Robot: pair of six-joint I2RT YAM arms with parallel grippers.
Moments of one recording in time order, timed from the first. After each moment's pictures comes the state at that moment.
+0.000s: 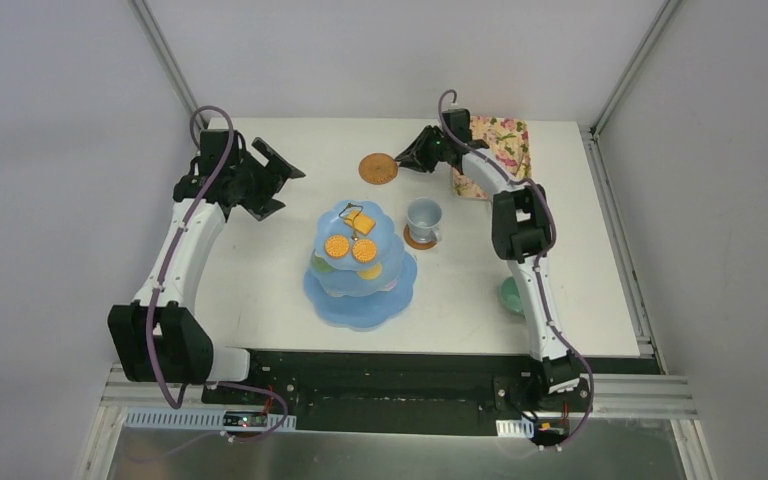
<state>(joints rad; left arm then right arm) -0.02 1.38 1.25 -0.60 0.24 -0.94 0.31 2.59 2.23 -0.32 -0.49 0.93</state>
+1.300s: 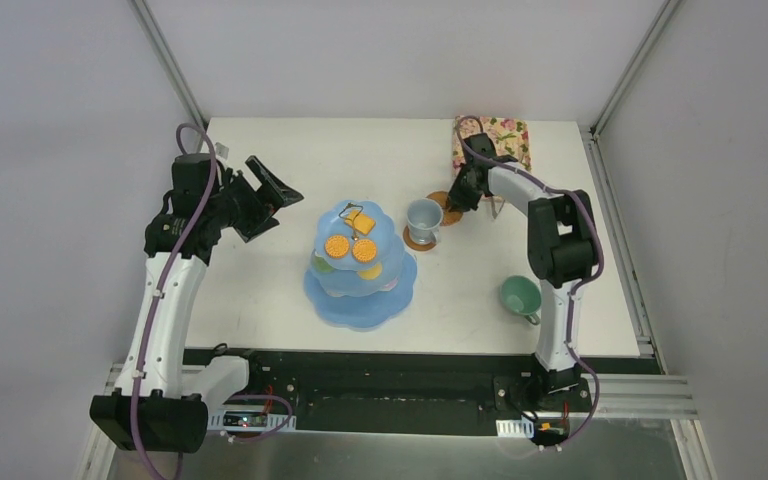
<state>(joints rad) -0.02 1.05 1.17 -0.77 0.34 -0.78 0.31 2.14 1.61 -0.56 -0.04 0.71</state>
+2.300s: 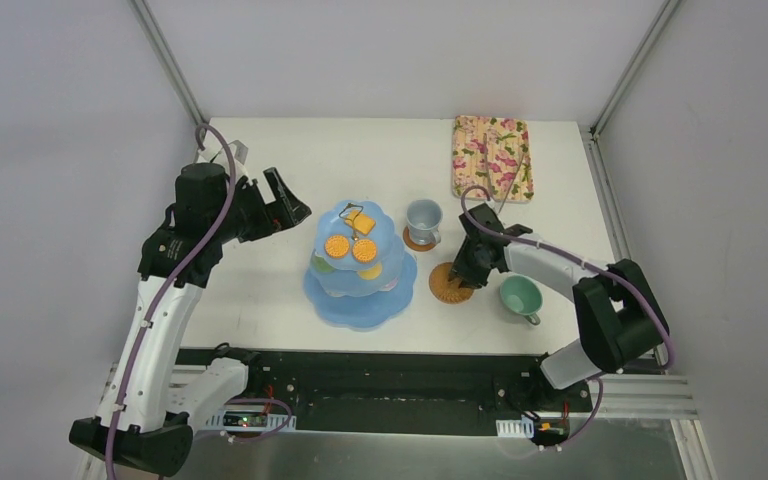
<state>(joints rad) -0.18 0.93 1.20 -0.81 0.21 -0.54 0.52 1.51 0.83 -0.54 0.03 0.92</state>
